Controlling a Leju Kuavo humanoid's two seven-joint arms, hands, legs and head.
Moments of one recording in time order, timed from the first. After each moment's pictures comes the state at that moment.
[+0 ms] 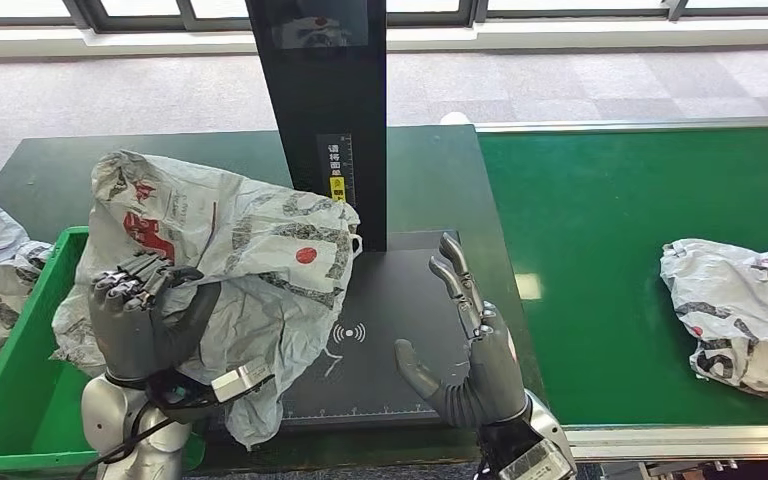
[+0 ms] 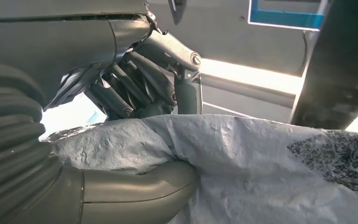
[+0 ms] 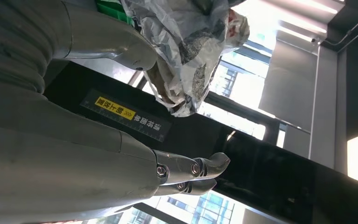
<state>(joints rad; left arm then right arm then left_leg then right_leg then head) -0.06 -0.28 0.10 -1.69 -1.11 0.70 -0.66 0.10 0.14 0.31 -1.85 0.45 0.08 -0.70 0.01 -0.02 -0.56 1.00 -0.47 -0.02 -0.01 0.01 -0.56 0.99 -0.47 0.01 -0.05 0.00</state>
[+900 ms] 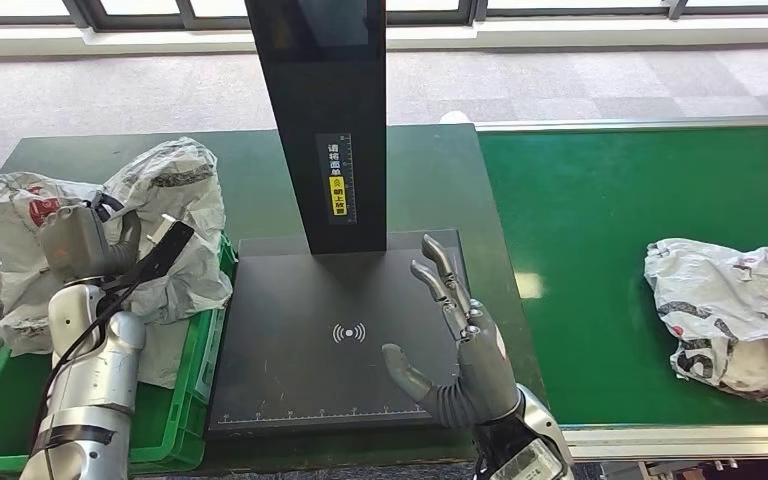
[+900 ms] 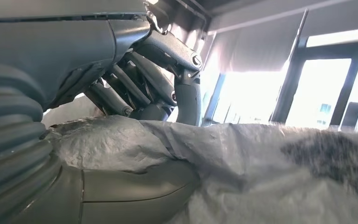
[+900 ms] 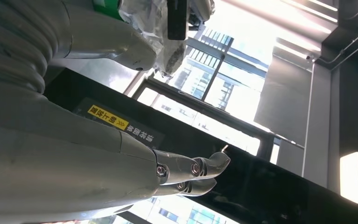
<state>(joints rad) -0.53 -0.03 0.39 -0.97 -1.37 0.63 -0.12 0.07 0.13 0.33 -1.84 0.46 0.12 -0.70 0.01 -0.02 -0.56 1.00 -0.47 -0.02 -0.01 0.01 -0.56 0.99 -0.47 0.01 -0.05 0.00</state>
